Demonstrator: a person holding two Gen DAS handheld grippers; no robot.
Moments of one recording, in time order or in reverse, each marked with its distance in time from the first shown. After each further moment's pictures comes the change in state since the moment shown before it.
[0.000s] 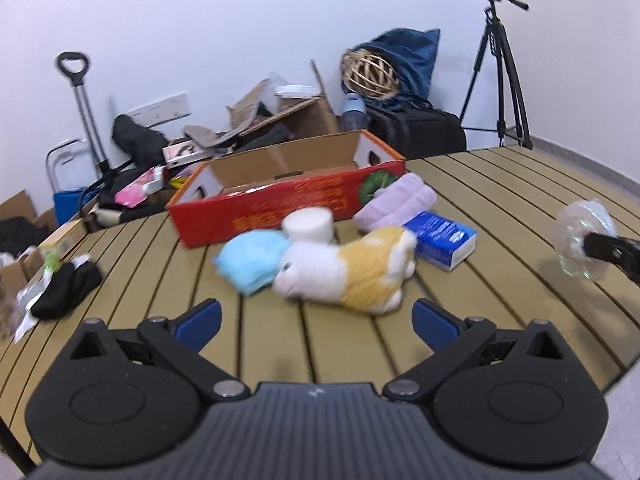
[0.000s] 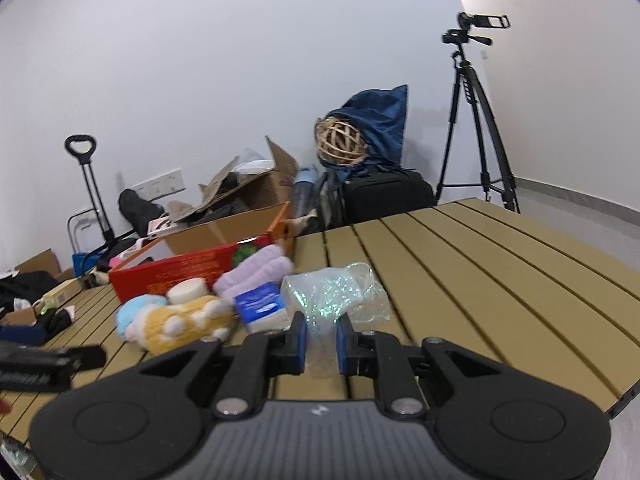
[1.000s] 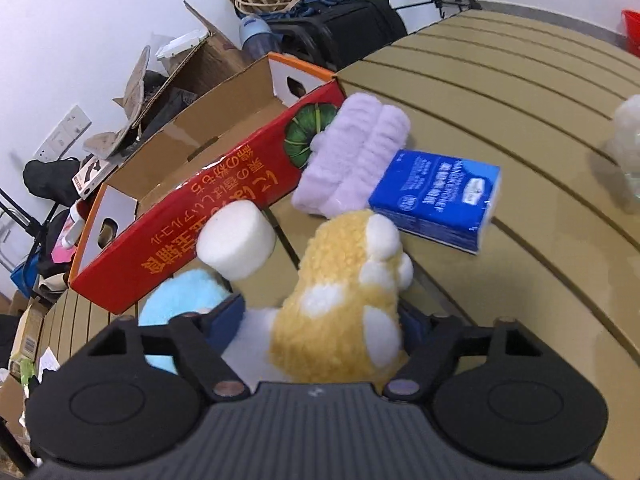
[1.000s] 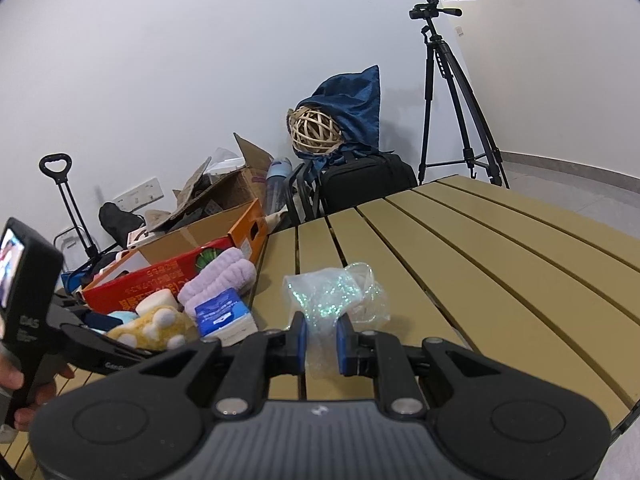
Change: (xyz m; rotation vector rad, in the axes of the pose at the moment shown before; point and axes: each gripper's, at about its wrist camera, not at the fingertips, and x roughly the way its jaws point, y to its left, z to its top) left arm 0.132 -0.043 0.038 0.385 0.245 -0.067; right arm 0.036 -0.033 0.001 0.089 0.025 -0.011
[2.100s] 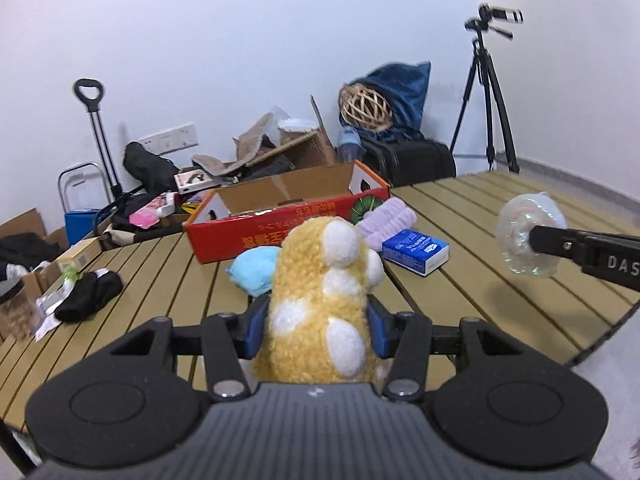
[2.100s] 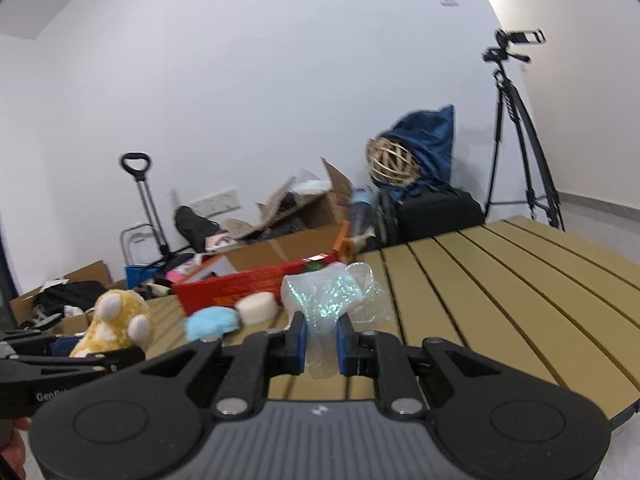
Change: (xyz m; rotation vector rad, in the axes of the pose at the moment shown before) left arm -0.188 -0.009 -0.124 -0.399 -0.361 0.099; right arm -0.082 0.064 -0.014 -0.115 -0.086 0.187
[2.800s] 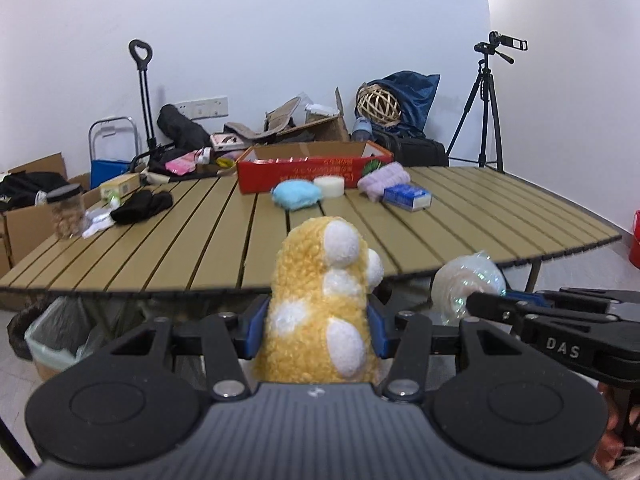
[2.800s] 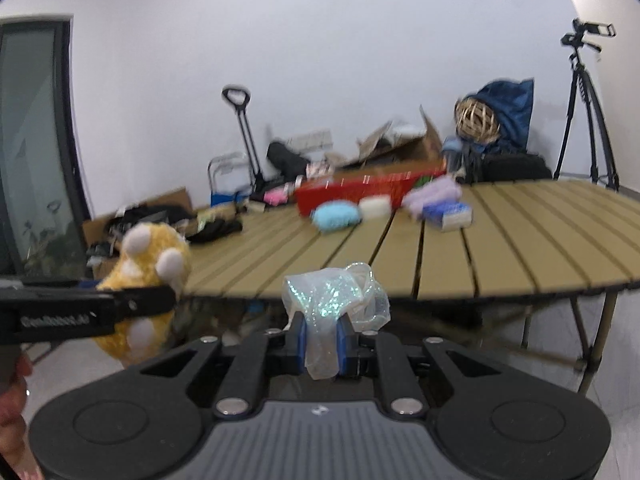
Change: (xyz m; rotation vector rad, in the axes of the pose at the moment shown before) left arm -0.153 0.046 -0.112 -0.127 0.021 -0.027; right arm -0.106 0.091 -0.101 -0.119 0.173 0.187
